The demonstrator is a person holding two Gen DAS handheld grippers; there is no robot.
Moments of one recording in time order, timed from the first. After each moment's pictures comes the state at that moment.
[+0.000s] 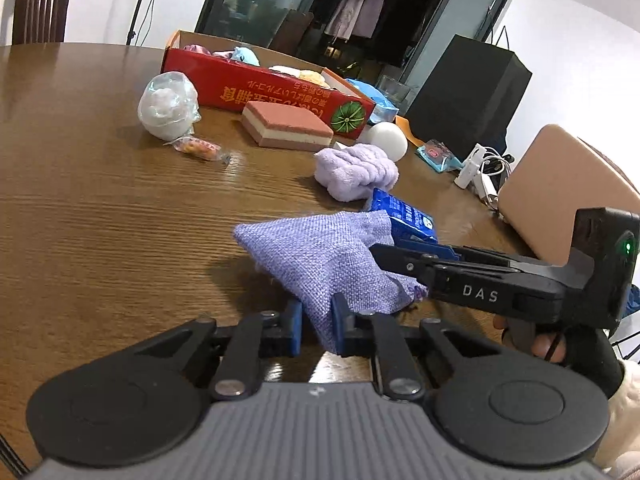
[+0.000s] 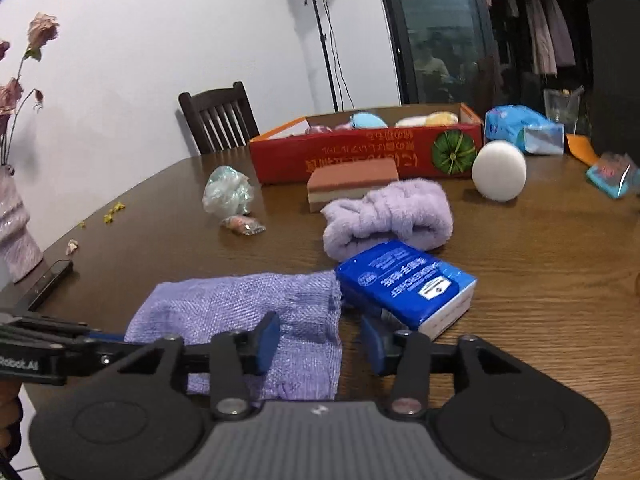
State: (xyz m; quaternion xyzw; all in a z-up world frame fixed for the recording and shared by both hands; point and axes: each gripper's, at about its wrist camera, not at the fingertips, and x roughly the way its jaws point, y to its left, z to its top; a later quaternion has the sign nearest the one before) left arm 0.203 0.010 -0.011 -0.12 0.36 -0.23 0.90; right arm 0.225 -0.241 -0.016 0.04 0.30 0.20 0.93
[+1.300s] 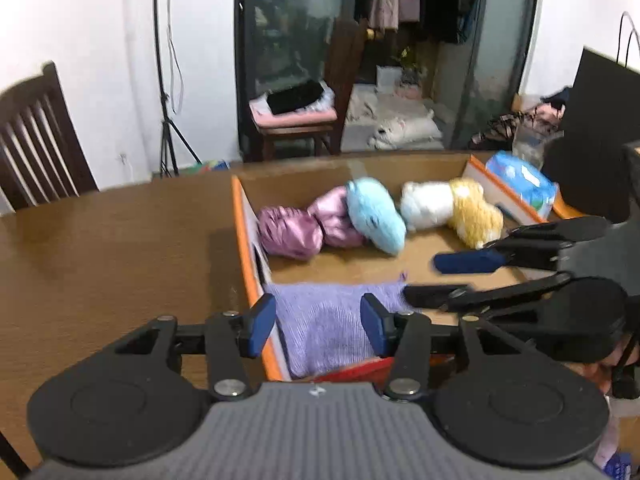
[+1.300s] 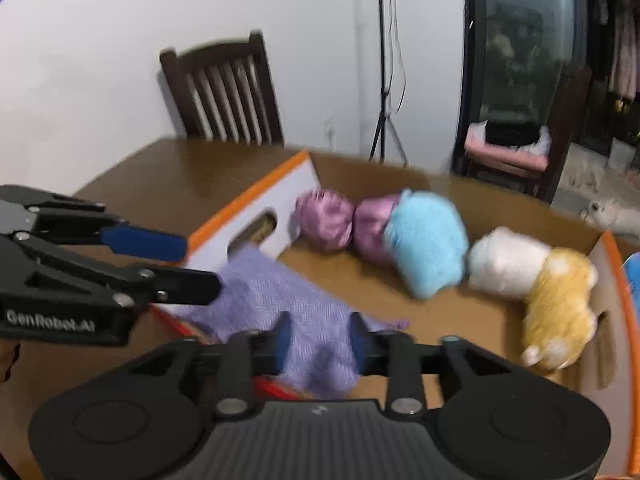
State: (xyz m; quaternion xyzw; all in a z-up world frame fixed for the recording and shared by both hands) left arm 0.535 0.028 0.091 0.03 0.35 -0.13 0.93; right arm 0.558 -0.145 0.051 -0.06 0.35 0.25 0.90
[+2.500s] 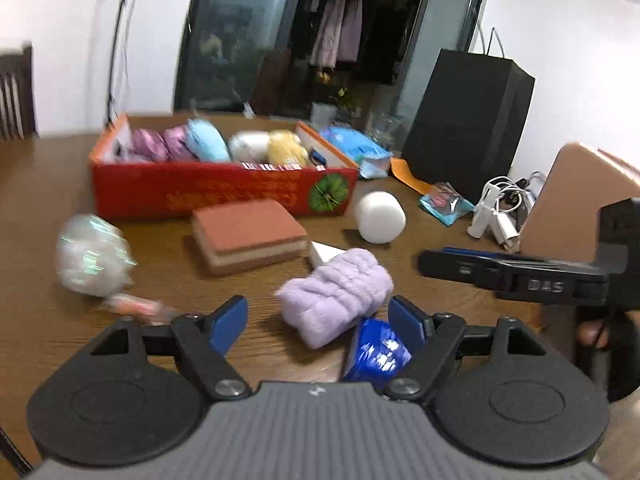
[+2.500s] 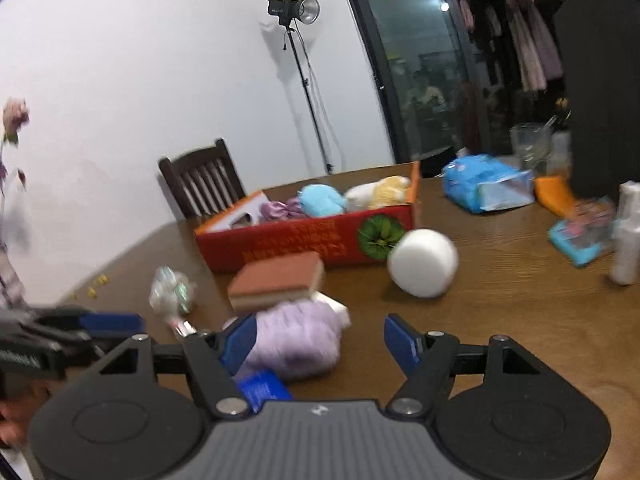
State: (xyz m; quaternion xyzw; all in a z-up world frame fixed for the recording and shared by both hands) left arm 0.310 -0.071 0.029 -0.06 0.31 -0.23 0.92; right arm 0.306 -0.346 0.024 0.10 0.25 0.21 0.94
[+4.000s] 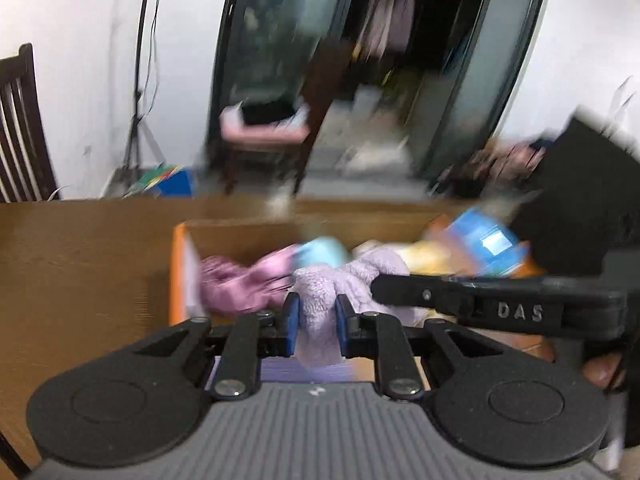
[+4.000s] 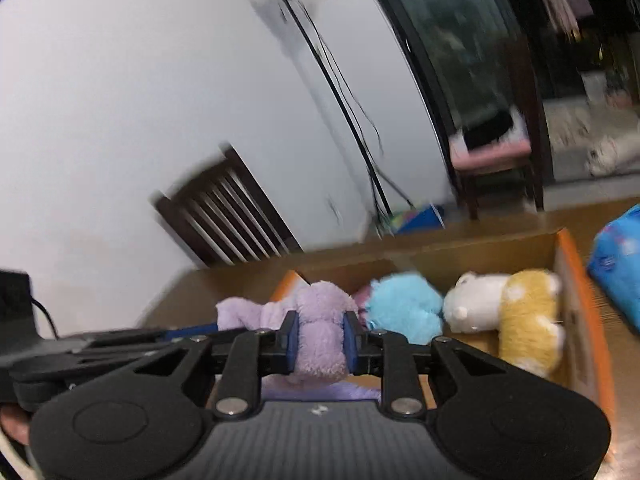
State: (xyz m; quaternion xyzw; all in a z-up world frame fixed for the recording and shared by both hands) left arm 0.598 0.006 0.096 -0.03 0.37 -0.16 0.92; right arm 0.593 -0.201 0.092 0.15 0.34 0.24 0.90
